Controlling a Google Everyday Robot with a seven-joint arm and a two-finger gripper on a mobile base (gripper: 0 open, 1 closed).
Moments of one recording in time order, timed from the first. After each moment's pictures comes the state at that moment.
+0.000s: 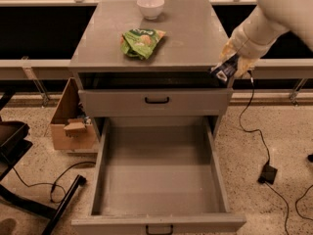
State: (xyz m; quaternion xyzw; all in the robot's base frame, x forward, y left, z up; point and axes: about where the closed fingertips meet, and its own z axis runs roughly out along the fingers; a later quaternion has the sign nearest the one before) arm 0.672 -0.237 0.876 -0.88 0.40 -0.22 0.15
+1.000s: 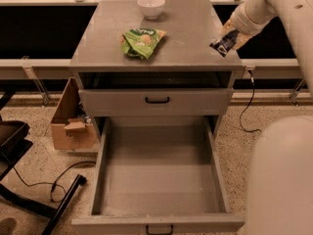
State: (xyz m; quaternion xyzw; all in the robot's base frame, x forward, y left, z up) arm 0.800 -0.270 0.894 -0.88 0.34 -0.28 0.19
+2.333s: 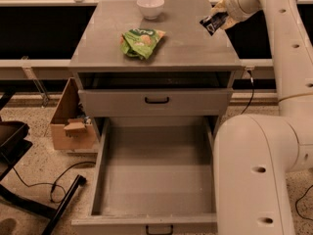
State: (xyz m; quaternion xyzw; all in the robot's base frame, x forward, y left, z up) arm 0.877 -0.241 0.937 -0.83 0.33 -0.36 0.29
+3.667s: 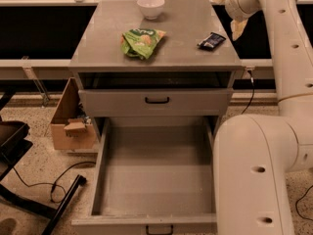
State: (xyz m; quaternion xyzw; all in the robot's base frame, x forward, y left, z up) arm 0.877 -0.242 0.938 -0.82 0.33 -0.36 0.29
